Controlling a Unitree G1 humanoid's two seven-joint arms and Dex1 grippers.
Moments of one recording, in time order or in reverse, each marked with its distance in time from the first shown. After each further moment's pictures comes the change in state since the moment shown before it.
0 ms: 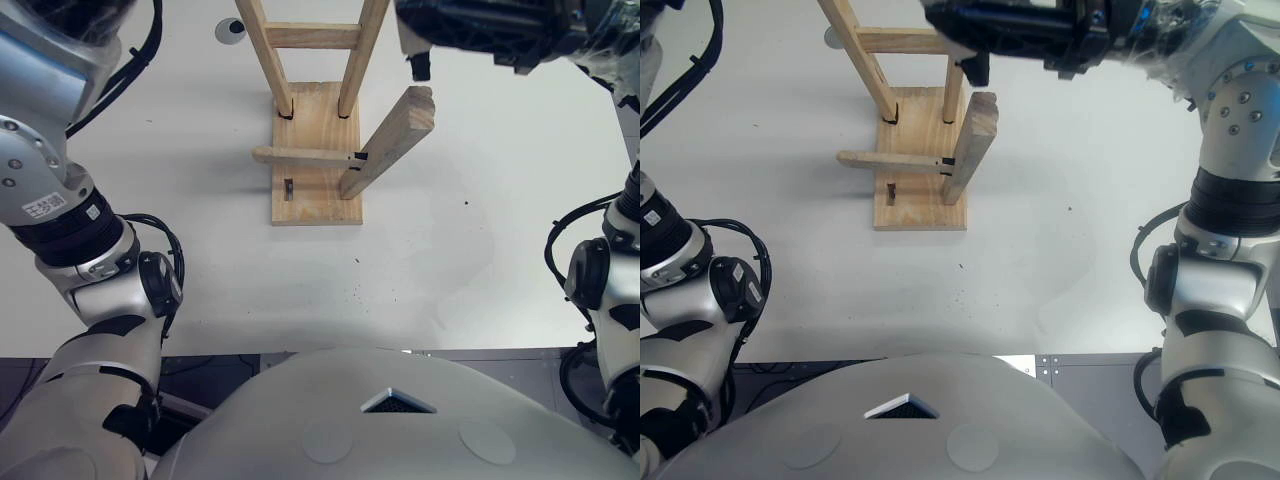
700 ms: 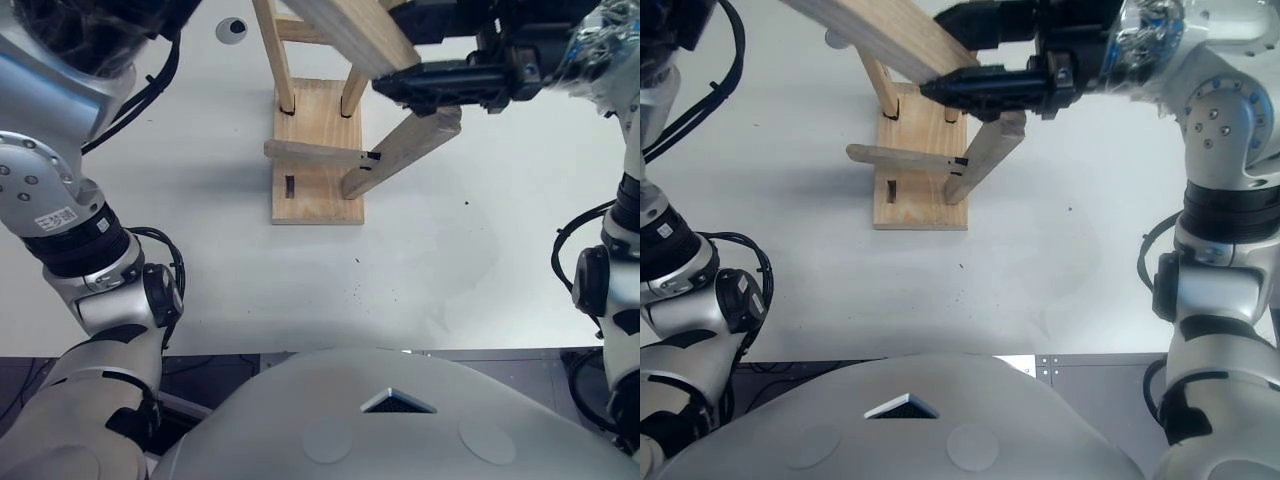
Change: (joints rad) left arm 0.054 0.002 -0.013 -0.021 -0.067 -0.009 -0.092; right arm 0.029 -0.033 0.105 -0.023 -0.076 -0.022 0.056
